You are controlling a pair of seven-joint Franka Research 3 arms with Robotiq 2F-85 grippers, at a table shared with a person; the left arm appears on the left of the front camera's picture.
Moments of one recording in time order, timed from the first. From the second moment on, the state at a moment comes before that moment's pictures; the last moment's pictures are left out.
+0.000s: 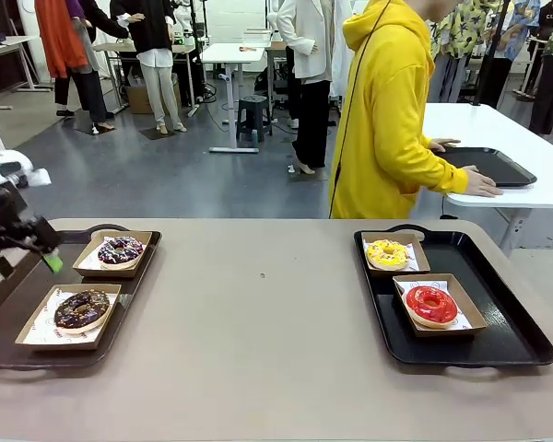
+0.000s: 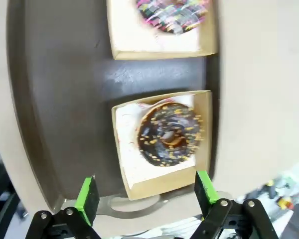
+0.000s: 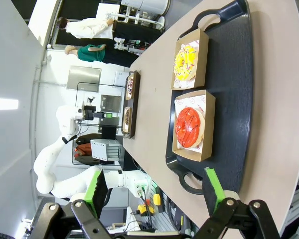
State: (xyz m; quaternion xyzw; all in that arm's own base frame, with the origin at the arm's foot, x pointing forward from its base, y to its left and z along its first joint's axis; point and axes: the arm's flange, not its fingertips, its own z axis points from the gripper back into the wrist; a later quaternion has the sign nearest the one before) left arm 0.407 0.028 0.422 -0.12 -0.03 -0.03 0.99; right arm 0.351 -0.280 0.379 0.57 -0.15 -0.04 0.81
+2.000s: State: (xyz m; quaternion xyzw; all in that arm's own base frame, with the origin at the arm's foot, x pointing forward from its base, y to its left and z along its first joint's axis) left arm 0.339 0.264 0.405 -0.54 -0.10 0.11 0.83; right arm 0.352 -0.280 0.379 0.57 -0.15 -0.04 0.81
